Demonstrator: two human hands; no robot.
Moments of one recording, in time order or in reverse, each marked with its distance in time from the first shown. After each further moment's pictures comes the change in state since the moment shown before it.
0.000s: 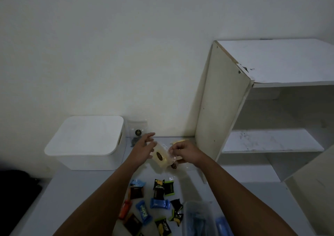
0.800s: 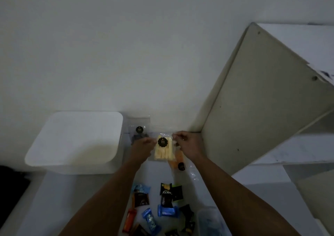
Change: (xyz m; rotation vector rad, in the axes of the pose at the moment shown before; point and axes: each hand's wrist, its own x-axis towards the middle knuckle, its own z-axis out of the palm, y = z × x) left_hand 0.102 -0.058 -0.034 -0.071 0.005 -0.177; right_hand 0.113 0.009 0.031 0.075 0.436 -0.135
